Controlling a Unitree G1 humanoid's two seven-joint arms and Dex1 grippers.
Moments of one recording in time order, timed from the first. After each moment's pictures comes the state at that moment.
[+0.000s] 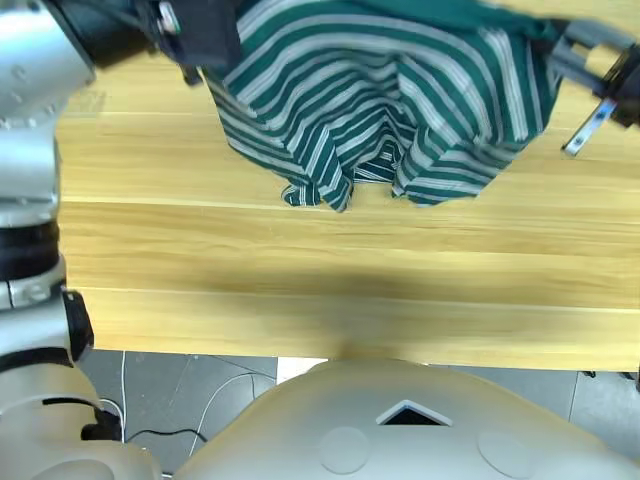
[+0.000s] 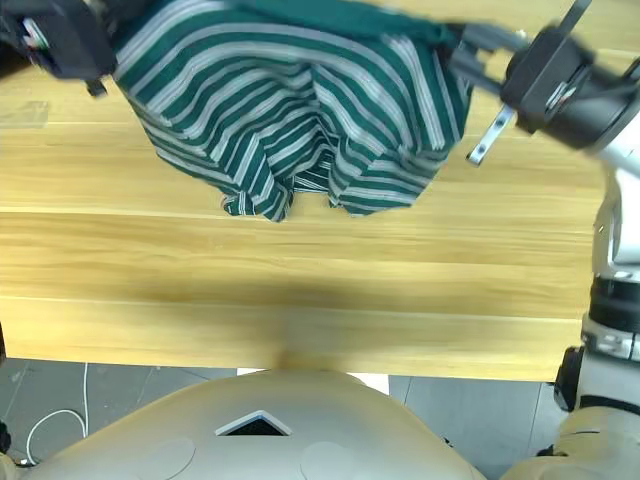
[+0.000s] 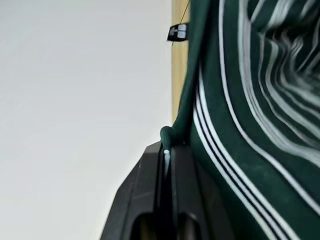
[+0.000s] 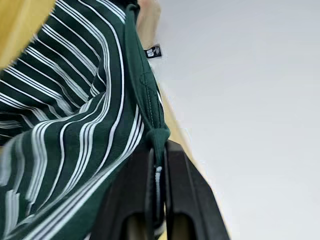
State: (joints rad) left arm -0.73 0.87 -0.16 -0.07 0.17 -0.20 -0.84; right arm -0.47 -0.84 -0.03 -0.02 0.23 -0.19 0.89
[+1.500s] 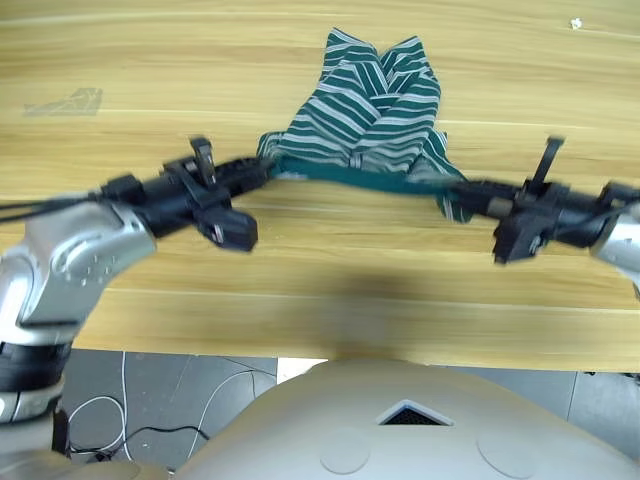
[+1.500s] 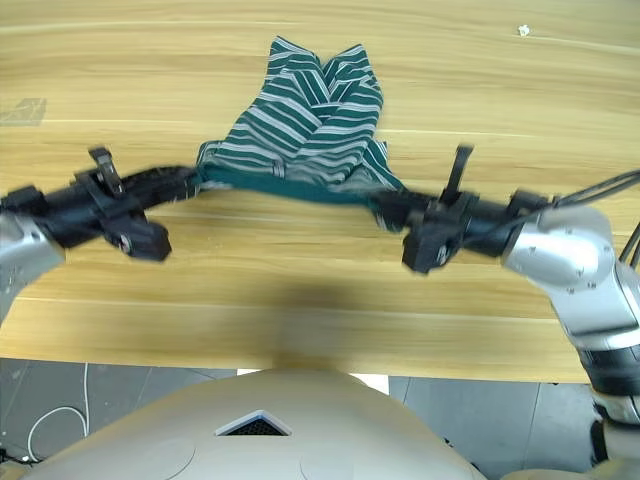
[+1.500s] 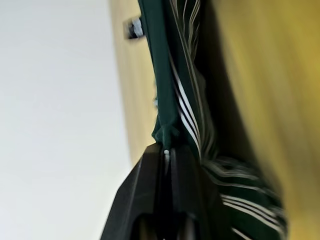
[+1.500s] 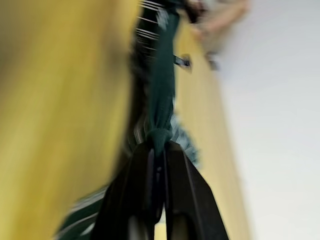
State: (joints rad) left arm 0.27 1.04 0.02 -0.63 0.35 -0.36 -0.70; right arm 0.18 -1.08 0.17 -0.53 -0.01 -0.35 0.79
